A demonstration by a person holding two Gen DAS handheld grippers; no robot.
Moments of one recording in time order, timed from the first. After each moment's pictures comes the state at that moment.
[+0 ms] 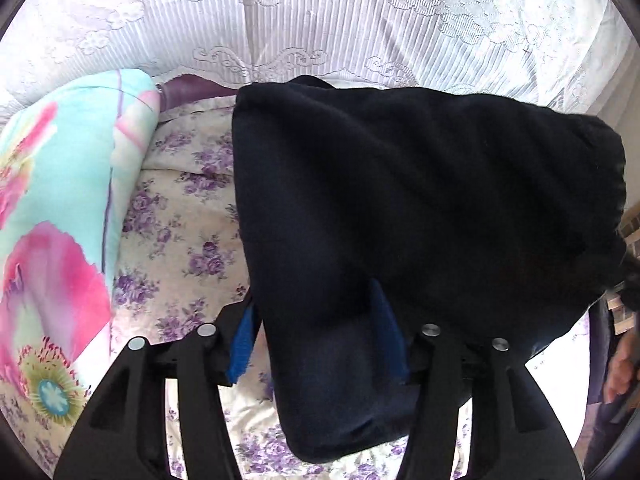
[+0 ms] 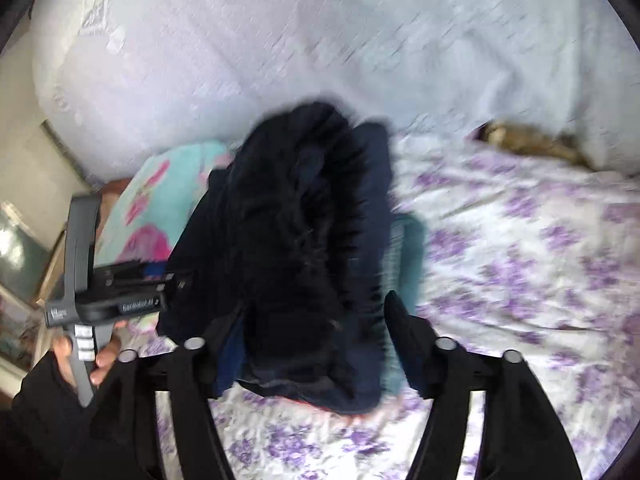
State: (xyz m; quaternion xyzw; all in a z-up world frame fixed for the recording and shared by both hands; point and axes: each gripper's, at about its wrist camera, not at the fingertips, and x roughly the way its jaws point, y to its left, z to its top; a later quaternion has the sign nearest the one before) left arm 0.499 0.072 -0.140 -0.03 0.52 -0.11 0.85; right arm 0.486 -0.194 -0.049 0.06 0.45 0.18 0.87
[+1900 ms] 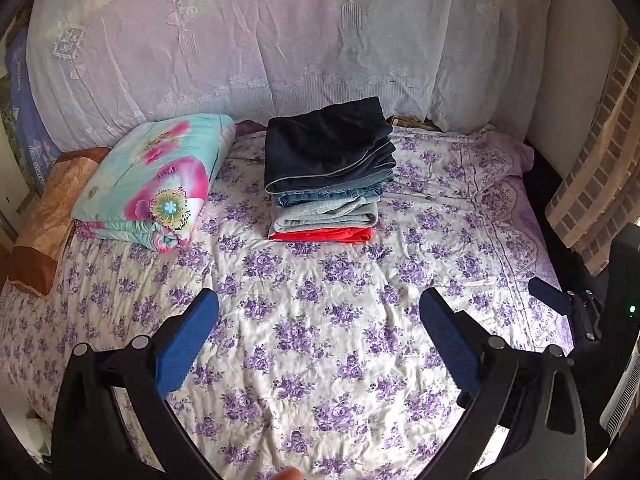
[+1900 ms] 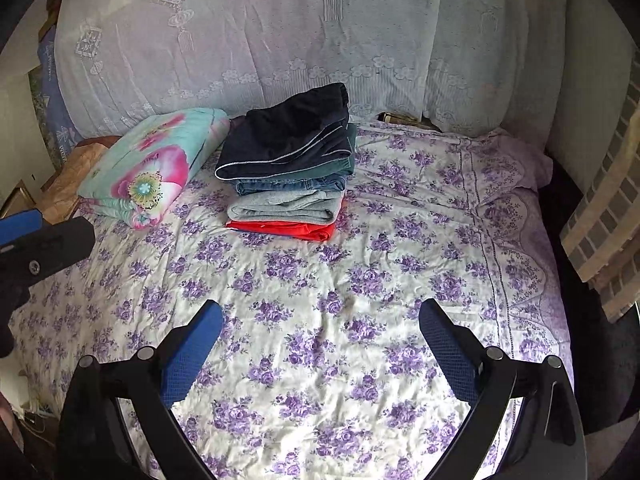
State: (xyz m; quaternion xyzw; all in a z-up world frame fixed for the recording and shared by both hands) left arm 0.098 -0.006 0.020 0.00 0.41 -0.02 0.91; right arm 0.121 -0.173 -0.013 -0.03 0.40 0.05 0.91
